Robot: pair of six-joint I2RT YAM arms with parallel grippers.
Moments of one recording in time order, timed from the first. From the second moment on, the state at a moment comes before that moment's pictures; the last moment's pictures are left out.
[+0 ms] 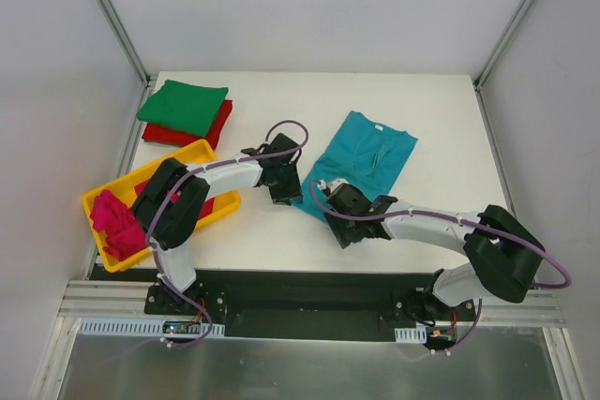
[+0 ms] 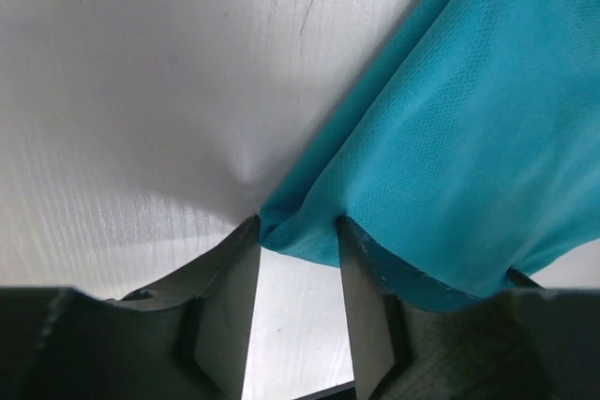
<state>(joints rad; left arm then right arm) -0.65 1.80 1.09 -0.44 0.10 -0.87 0.94 1.44 0.73 -0.47 0.20 0.30</state>
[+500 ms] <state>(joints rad) -0.65 1.76 1.03 -0.41 0.12 -0.89 0.96 1.44 0.74 -0.50 0.22 0.32</state>
